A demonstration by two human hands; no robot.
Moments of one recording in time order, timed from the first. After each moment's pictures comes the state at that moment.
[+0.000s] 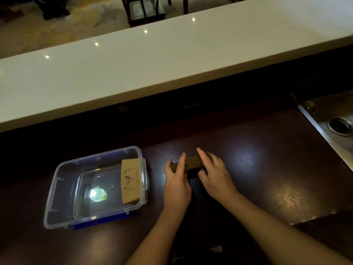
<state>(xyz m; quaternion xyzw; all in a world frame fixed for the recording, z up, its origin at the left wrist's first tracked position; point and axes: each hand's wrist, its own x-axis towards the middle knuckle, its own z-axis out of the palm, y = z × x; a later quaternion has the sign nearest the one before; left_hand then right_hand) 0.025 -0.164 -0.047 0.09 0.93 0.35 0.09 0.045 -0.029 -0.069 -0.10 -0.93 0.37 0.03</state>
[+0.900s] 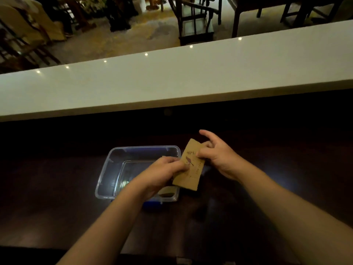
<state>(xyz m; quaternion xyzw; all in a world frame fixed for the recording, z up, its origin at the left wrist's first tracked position) -0.017 -0.274 0.075 -0.03 0.75 0.57 0.33 -0.036 -0.086 0.046 -0.06 -0.68 0.72 -0.15</state>
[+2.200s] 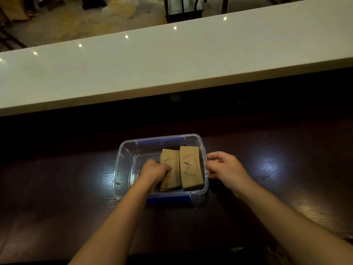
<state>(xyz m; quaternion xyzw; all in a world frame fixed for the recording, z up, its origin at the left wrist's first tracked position) -0.059 -0.370 -0.008 -0.21 0.81 0.46 0.30 0.002 -0.163 -0.005 -0.21 -0.70 0.67 -0.13</state>
